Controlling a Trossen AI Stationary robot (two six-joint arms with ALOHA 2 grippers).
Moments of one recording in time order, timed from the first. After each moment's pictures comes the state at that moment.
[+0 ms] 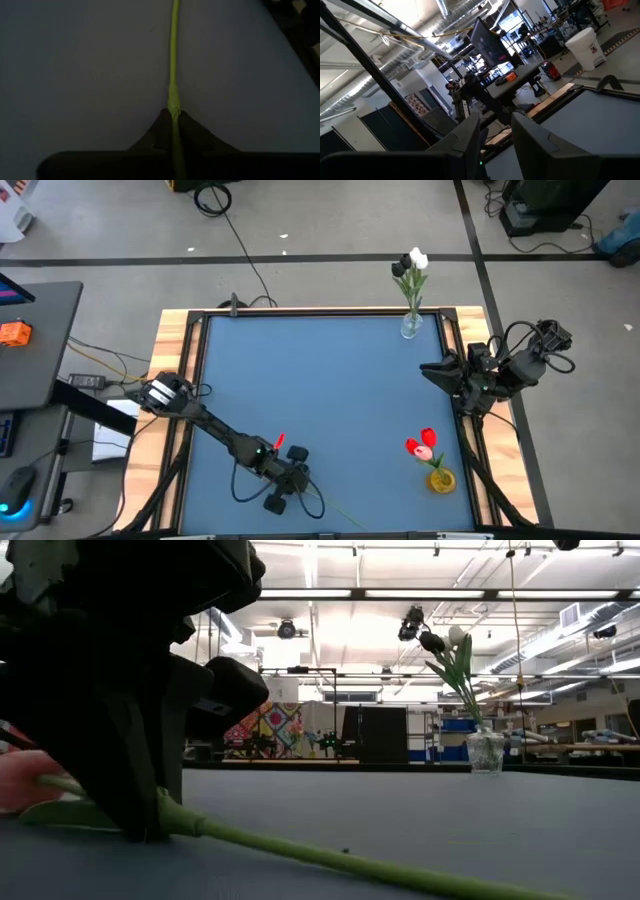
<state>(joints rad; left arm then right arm) -0.54 1.92 1.06 -0.07 -0.01 -0.17 0.64 0.50 0.64 0.05 0.79 0.53</state>
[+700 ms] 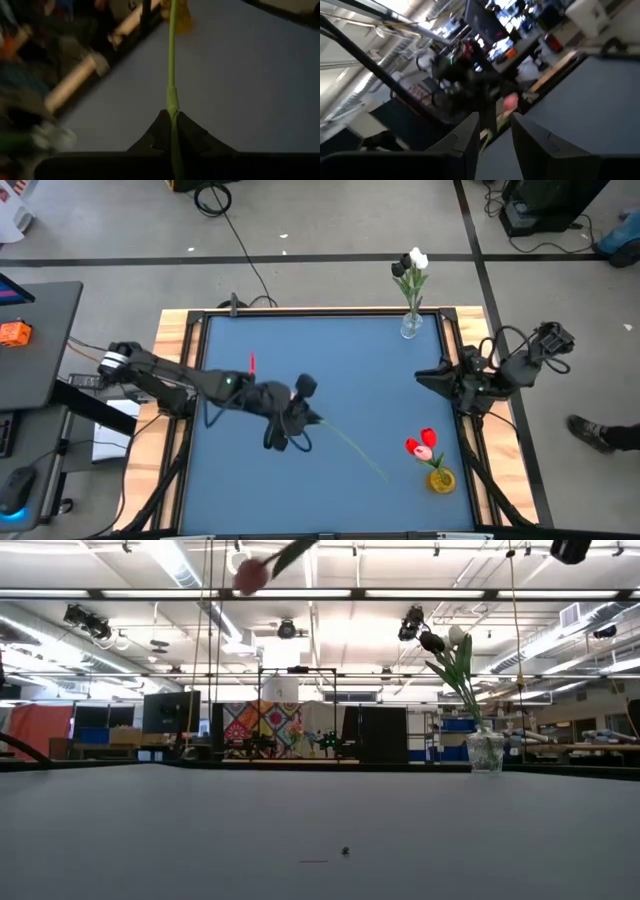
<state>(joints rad) -0.25 1.46 1.19 -0.29 -0.12 0.58 0.60 0.49 0.64 -0.09 0.72 0.73</state>
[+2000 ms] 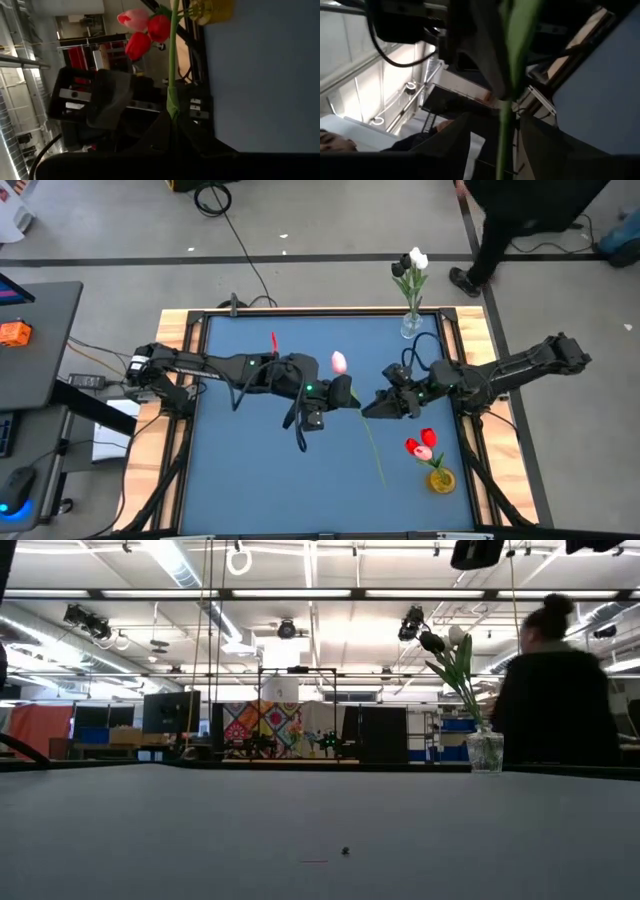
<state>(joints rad) -0.14 1.68 1.63 -0.30 0.01 1.67 0.18 1.06 0.64 0.50 -0.19 1.18</state>
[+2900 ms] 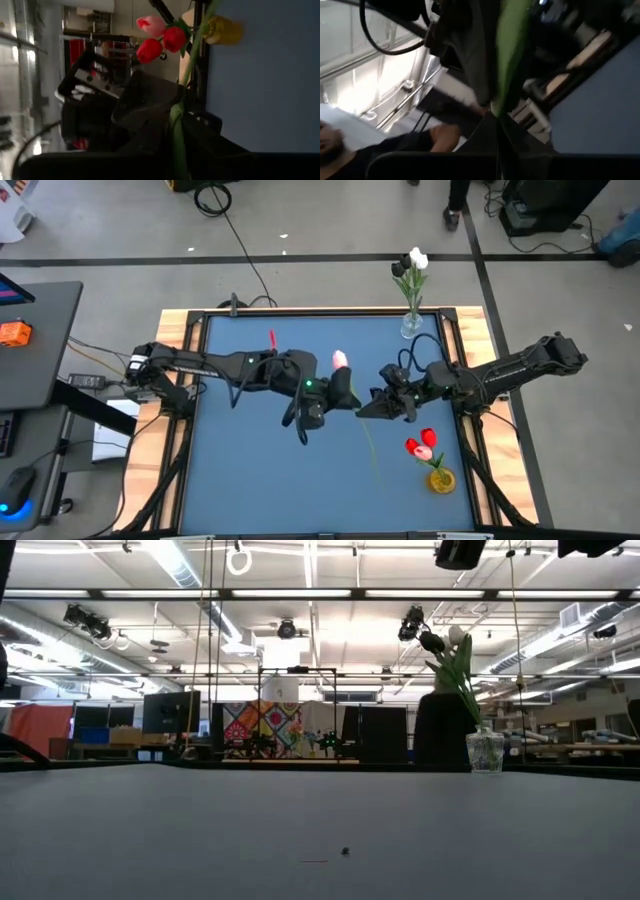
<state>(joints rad) -0.14 1.68 1.63 -0.28 0.08 1.48 0.17 1.13 0.64 0.61 -0.19 1.09</state>
